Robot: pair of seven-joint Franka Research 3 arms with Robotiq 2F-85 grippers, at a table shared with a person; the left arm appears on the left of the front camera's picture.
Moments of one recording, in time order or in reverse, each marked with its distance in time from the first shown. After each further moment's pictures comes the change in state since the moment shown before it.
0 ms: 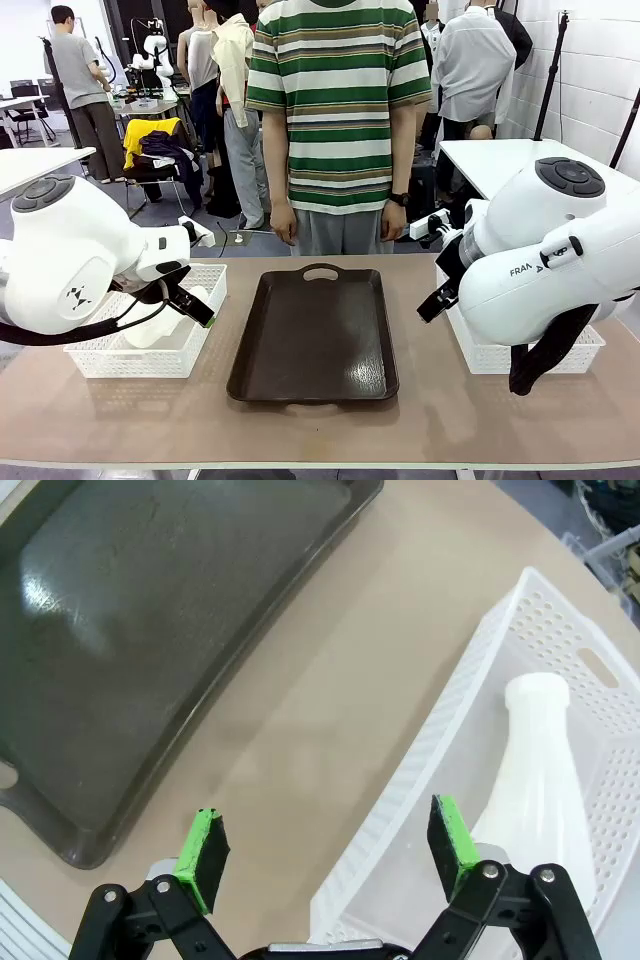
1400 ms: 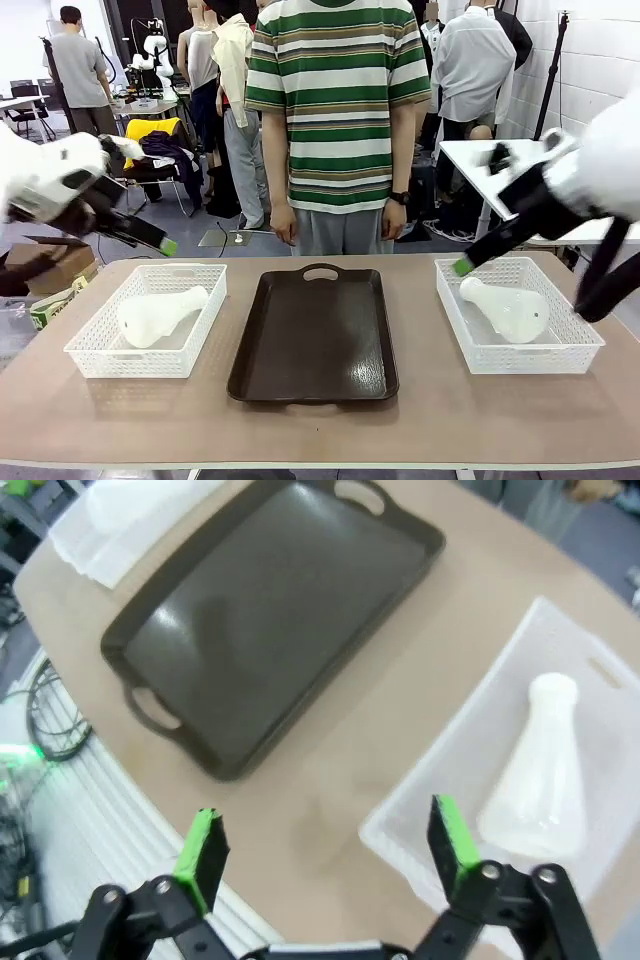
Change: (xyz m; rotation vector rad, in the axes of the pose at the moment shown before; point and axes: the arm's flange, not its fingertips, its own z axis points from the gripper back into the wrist) left arm 0.006 0.063 0.140 -0.145 -0.228 0.156; right arm -0.015 -0.061 0.137 0.312 -0.119 -0.076
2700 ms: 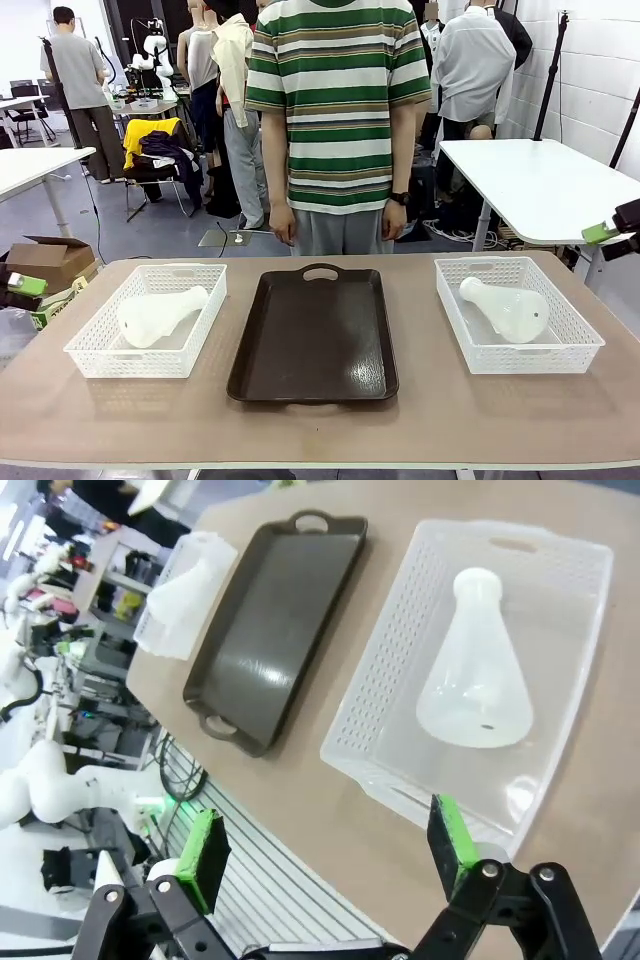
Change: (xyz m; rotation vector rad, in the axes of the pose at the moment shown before) left arm -0.146 0.141 0.053 -0.515 -0.018 0.323; right arm -0.092 -0.156 0.075 0.280 -0.121 -0.430
